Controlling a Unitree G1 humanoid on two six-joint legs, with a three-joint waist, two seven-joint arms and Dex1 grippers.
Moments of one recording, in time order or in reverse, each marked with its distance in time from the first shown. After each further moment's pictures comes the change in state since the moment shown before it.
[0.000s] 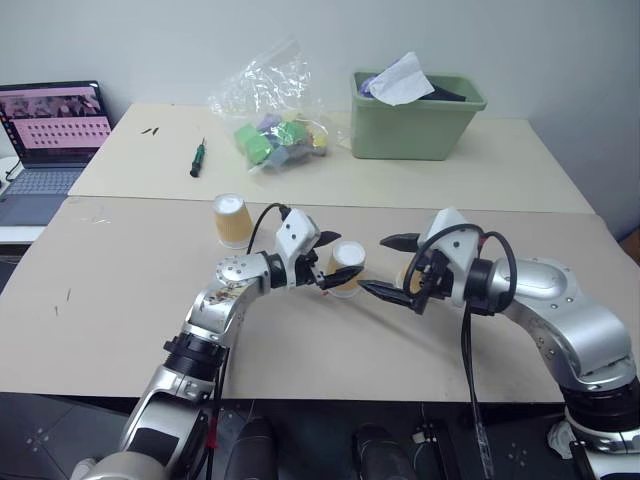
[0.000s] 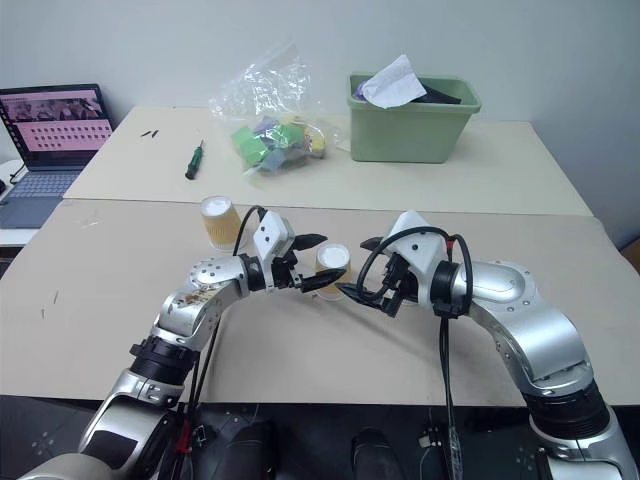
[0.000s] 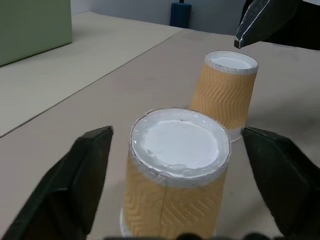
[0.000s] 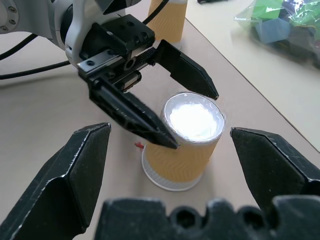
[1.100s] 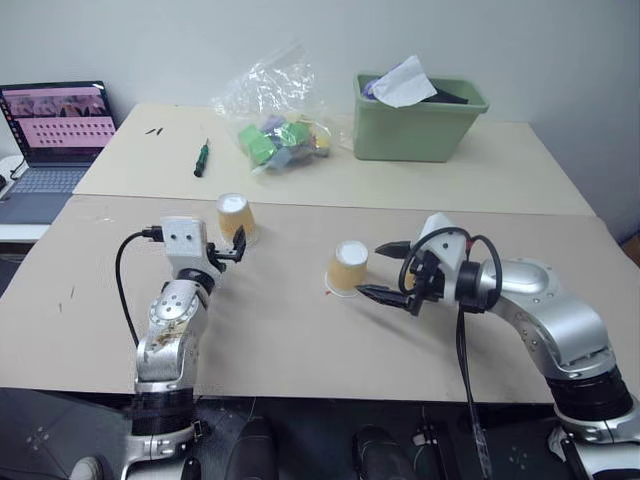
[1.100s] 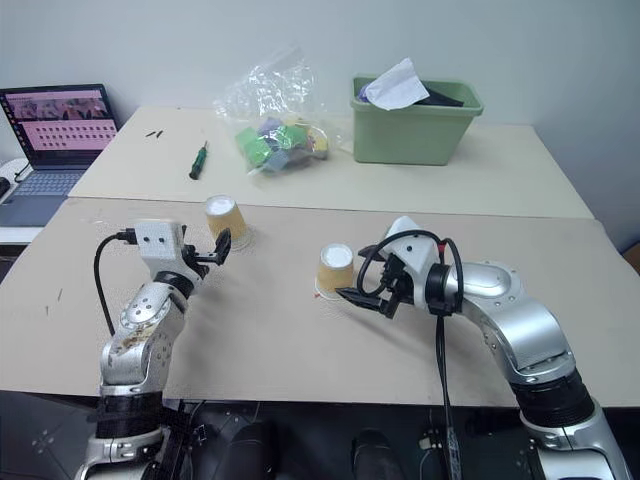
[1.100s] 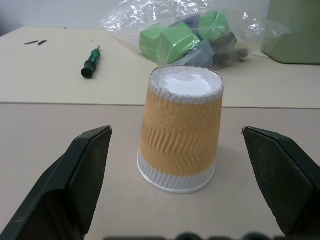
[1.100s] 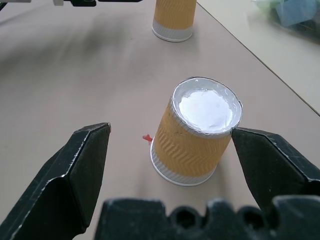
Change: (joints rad) left arm 0.247 -0.056 0.384 -0.214 0.105 0.083 0.696; right arm -0.025 0.028 0.049 0.130 -0.036 -0.050 0.062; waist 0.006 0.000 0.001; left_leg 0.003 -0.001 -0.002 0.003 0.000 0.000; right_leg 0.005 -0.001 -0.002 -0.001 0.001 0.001
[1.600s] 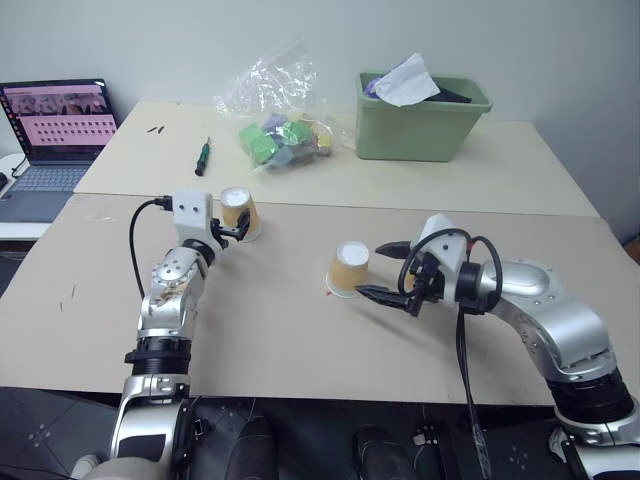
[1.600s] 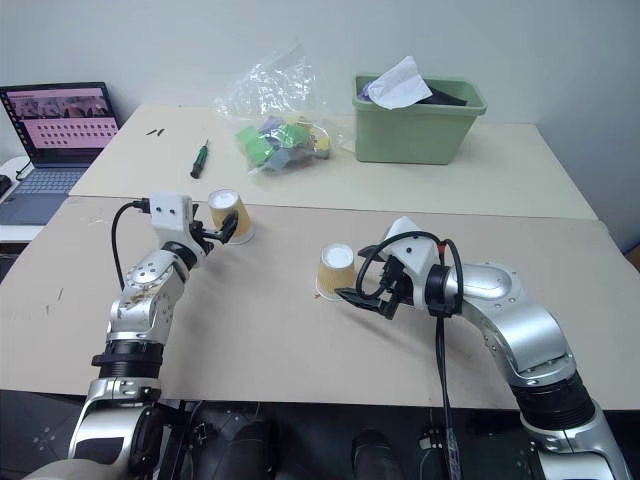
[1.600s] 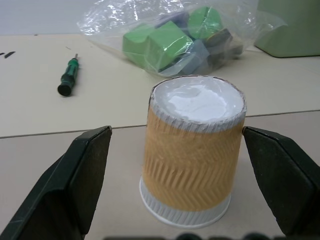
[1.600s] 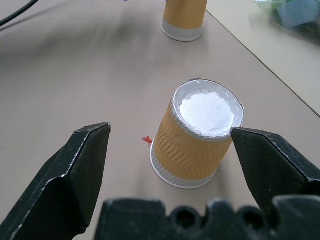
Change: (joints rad) left arm -0.248 0.067 -0.015 0.394 0.008 -0.121 -0.132; right arm 0.010 0.000 -0.002 -0.020 0.000 0.000 -0.007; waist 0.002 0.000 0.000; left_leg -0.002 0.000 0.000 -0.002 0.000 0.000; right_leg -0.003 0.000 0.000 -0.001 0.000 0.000
